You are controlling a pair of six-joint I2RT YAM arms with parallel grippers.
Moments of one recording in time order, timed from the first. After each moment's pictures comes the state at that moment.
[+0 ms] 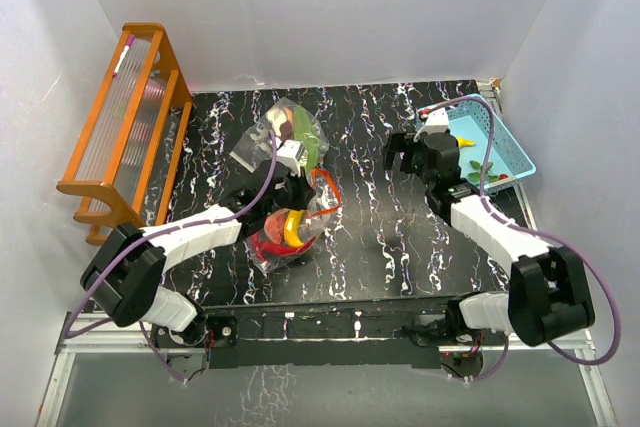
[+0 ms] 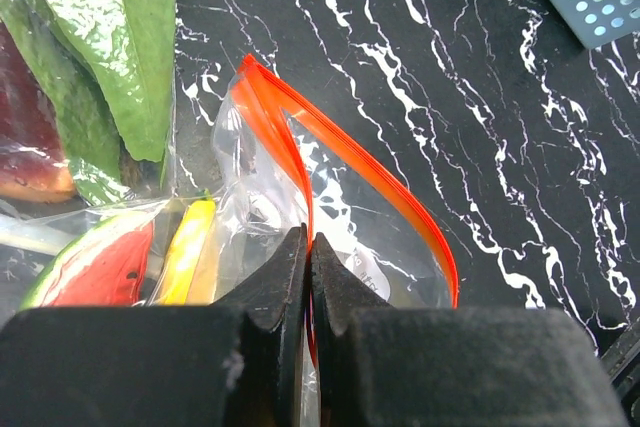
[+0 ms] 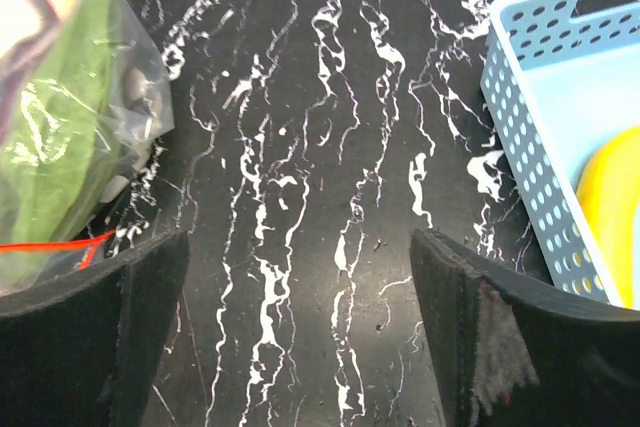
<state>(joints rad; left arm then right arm) -0.70 1.44 0.76 0.19 -0.02 -0.42 0.29 1.25 0.72 0.24 0.06 0.18</state>
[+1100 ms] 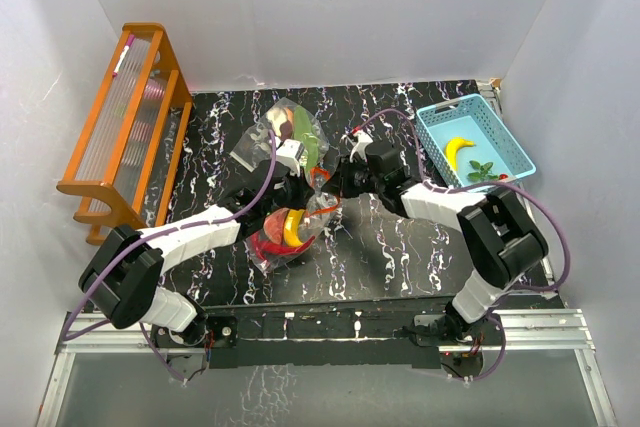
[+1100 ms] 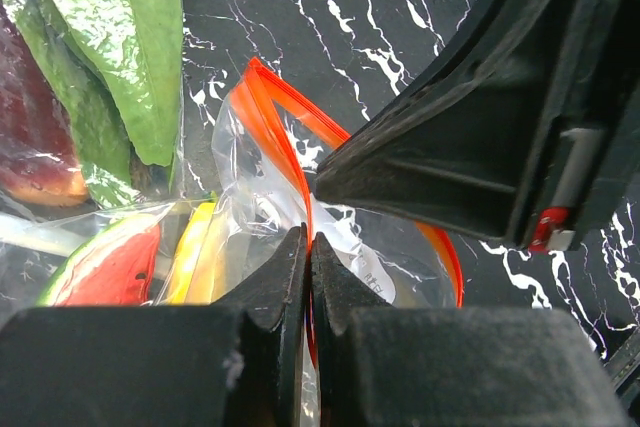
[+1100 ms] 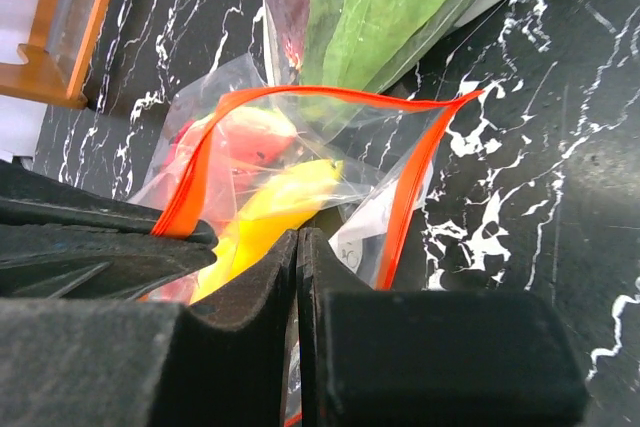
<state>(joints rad) -0.70 1.42 0.76 0.18 -0.03 -0.39 0.53 1.63 0.86 0.29 -0.39 0.51</state>
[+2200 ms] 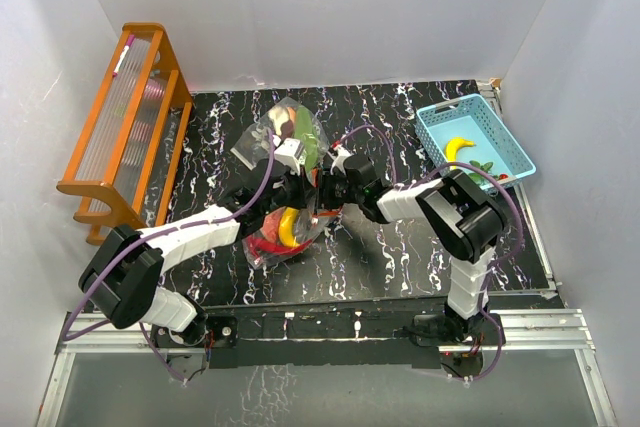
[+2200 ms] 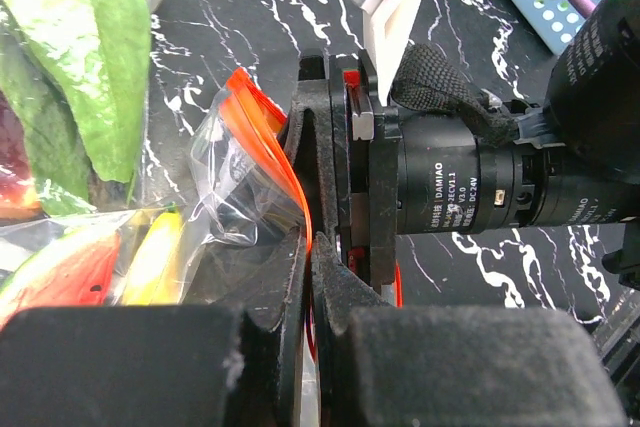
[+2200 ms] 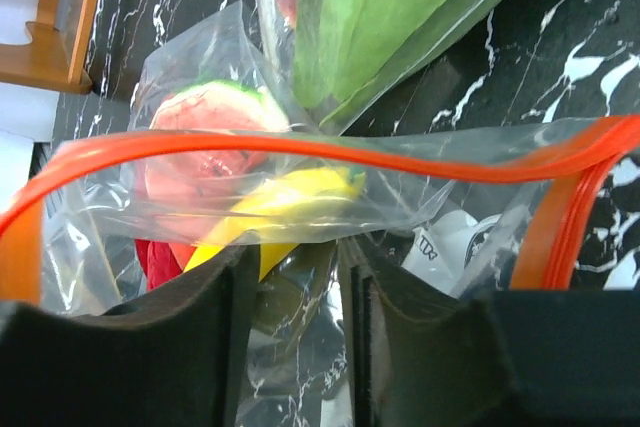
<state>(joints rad) -0.70 1.42 0.76 0.21 0.03 -0.42 0.62 1.89 0.88 0.52 -0.43 0.64</state>
